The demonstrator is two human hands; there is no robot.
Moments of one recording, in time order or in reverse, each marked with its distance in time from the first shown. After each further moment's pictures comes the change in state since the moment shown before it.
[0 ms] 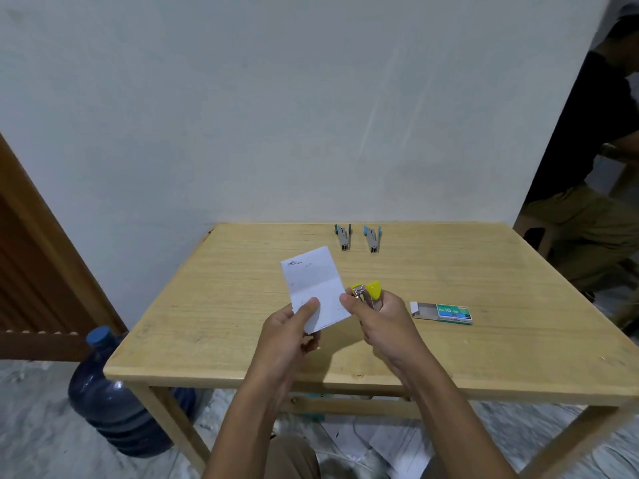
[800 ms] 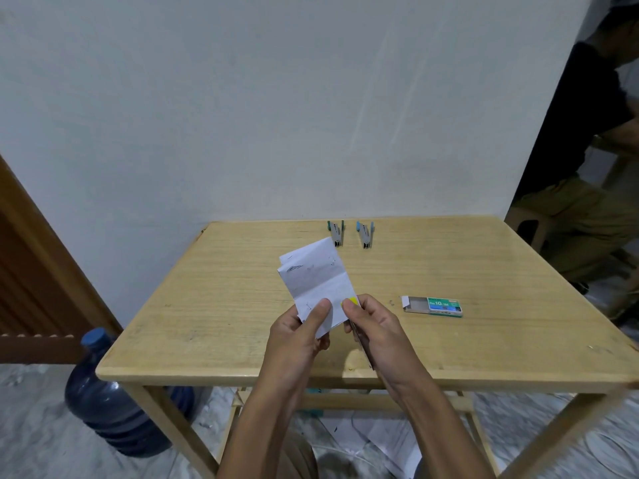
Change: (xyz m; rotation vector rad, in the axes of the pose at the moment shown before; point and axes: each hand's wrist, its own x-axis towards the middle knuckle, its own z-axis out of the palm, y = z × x) left_hand -0.025 -0.004 0.023 -0.037 -0.090 0.126; right_hand -0.027 0.009 -0.003 0.249 -0.171 -0.061
